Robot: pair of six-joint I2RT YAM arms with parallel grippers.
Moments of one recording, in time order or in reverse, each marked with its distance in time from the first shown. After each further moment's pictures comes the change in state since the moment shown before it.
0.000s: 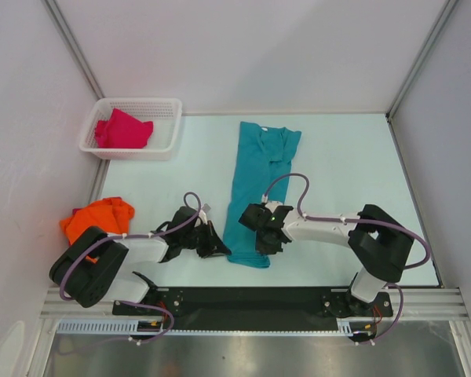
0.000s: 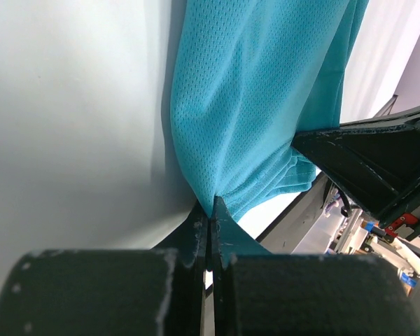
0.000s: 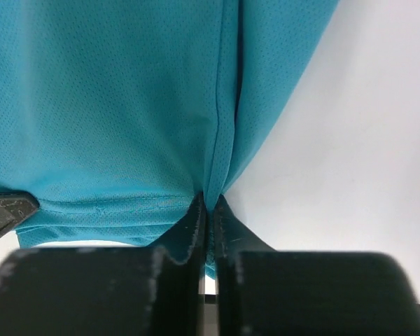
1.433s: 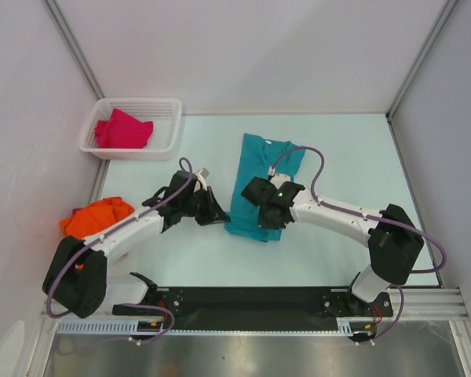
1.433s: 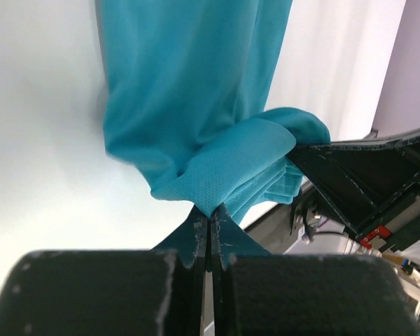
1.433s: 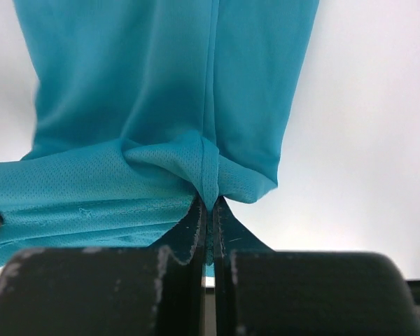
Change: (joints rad) left arm 0.069 -0.126 0.375 -0.489 -0.075 0.124; right arm -0.069 -0.064 0.209 -0.212 0.135 -0.011
